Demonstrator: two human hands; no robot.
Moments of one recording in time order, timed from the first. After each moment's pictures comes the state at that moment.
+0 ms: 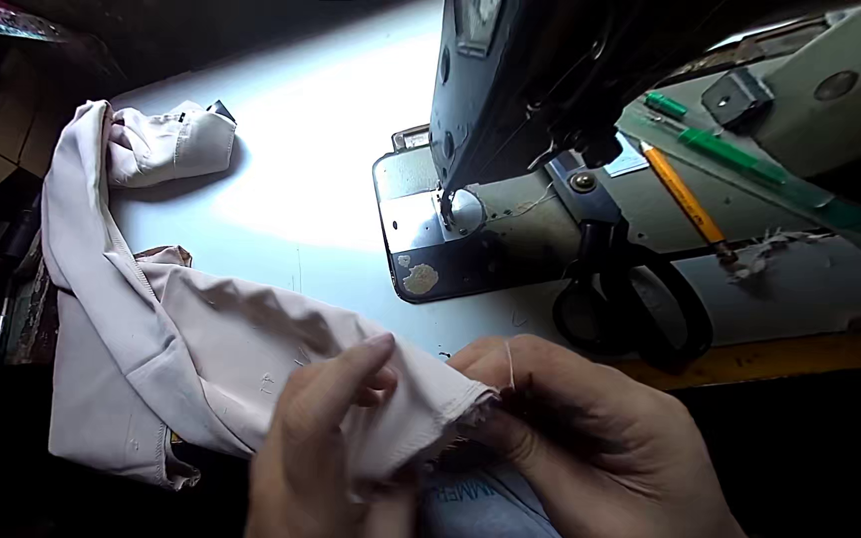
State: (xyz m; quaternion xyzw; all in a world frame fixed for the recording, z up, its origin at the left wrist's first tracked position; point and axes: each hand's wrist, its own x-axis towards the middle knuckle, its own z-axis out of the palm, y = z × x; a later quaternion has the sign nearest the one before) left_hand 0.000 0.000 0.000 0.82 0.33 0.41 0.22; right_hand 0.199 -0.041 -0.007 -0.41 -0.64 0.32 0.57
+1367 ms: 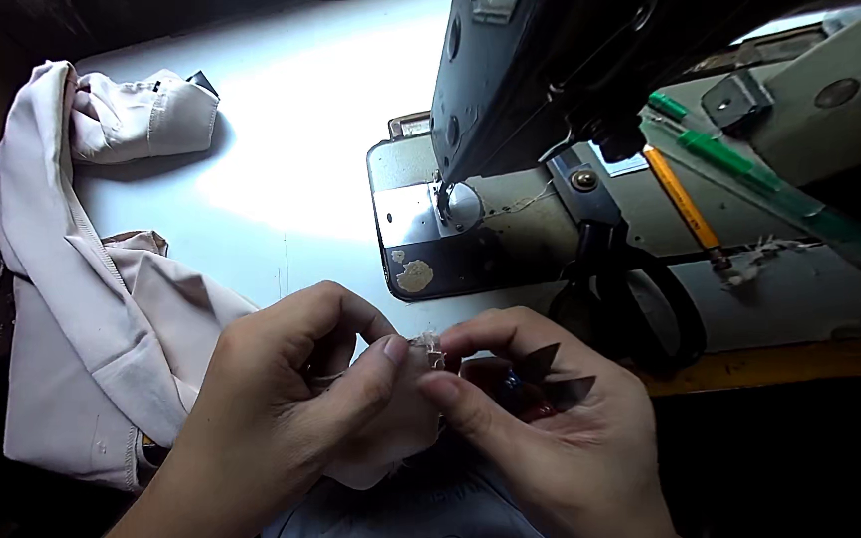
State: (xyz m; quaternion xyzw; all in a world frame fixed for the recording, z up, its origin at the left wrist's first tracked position) left_hand 0.005 0.061 0.033 0.81 0.31 0.30 0.40; right_hand 0.182 -0.035 -0.013 -0.51 -0.51 0.31 0.61
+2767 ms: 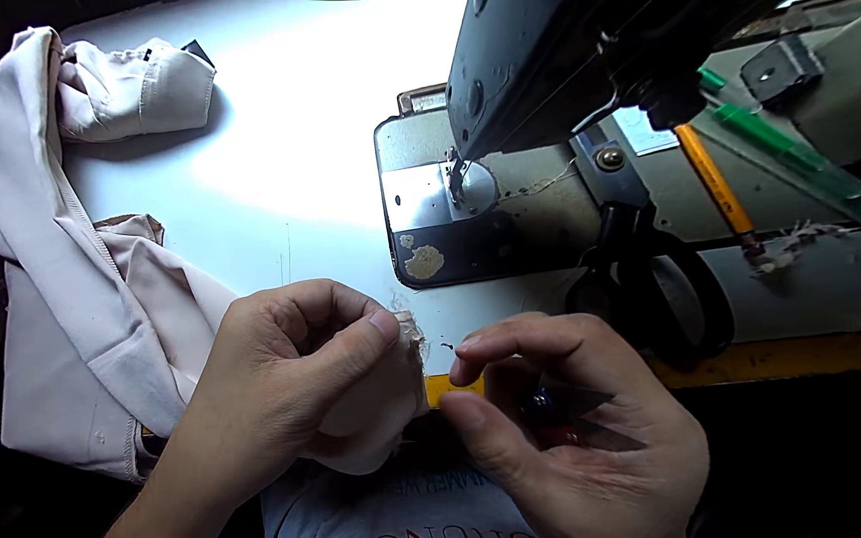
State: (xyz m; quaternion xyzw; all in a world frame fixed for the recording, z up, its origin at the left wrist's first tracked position) left_hand 0.004 0.059 0.024 0.66 0.37 0.30 0.58; right_hand 0.179 -0.041 -0.024 -0.52 -0.54 0.24 0.61
